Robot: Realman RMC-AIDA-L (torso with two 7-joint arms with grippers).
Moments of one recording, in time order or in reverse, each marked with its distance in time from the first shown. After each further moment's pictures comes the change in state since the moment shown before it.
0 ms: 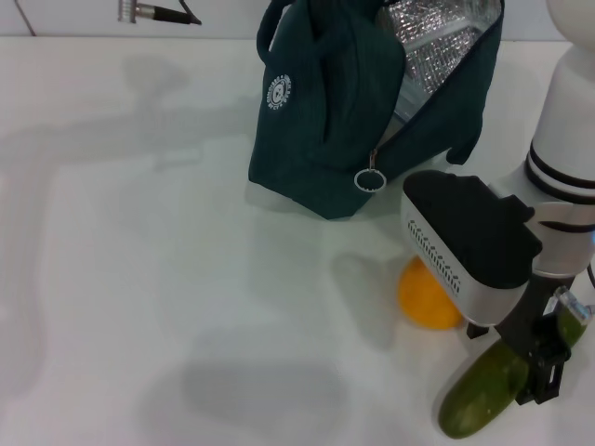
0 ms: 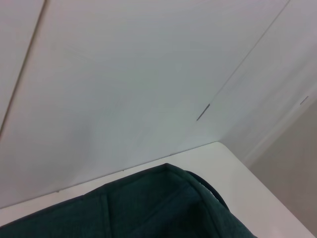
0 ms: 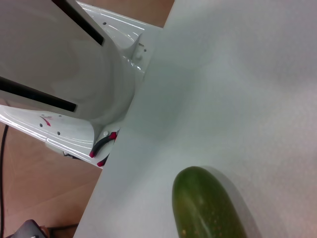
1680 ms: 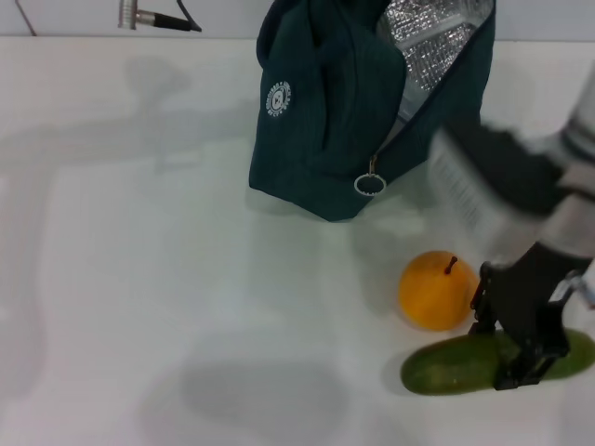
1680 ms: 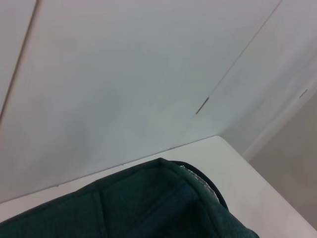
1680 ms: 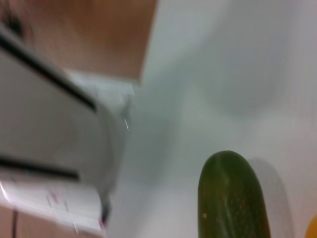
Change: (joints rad) left arm 0.004 -0.003 0.005 -0.001 0.003 0.008 0.013; right arm -0.052 -0.006 0.300 0.020 0.025 -0.099 -0.008
